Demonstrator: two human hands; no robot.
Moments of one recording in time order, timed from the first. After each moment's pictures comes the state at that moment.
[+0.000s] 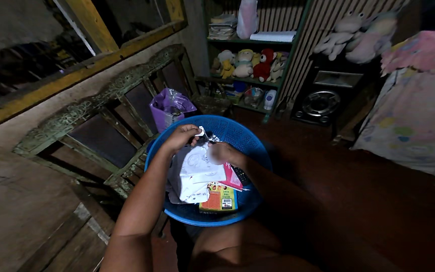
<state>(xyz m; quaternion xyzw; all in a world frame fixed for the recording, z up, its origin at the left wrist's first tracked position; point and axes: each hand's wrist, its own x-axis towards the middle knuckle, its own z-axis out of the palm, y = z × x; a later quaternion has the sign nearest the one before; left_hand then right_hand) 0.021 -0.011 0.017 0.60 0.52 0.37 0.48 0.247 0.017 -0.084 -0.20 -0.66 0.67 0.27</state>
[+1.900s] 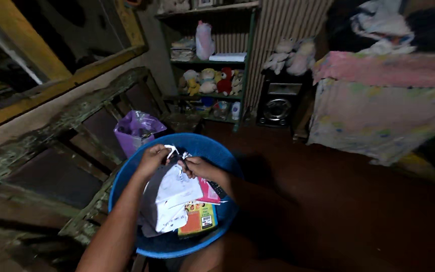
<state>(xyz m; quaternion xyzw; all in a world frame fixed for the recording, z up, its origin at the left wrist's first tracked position) 0.036 -0.005 0.006 0.61 0.56 0.41 0.39 0.252 0.012 -0.072 -0.24 -0.66 0.64 0.31</state>
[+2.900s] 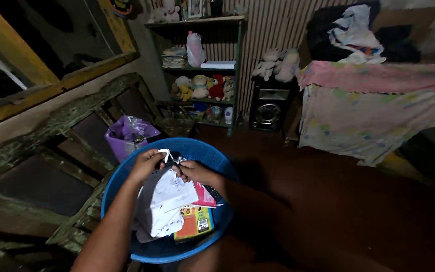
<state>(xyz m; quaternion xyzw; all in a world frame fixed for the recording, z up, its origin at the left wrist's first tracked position) 0.033 -0.012 0.010 0.60 0.55 0.42 0.41 0.249 0.002 -0.064 -0.24 -0.67 0.63 0.31</state>
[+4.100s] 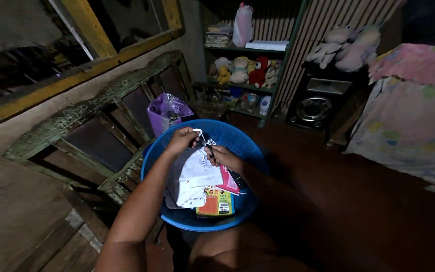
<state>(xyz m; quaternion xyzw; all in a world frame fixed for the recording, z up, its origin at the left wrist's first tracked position) 0.041 -0.019 0.013 0.59 0.55 0.43 0.41 0.247 0.012 -0.077 -0.23 -0.67 0.65 0.29</state>
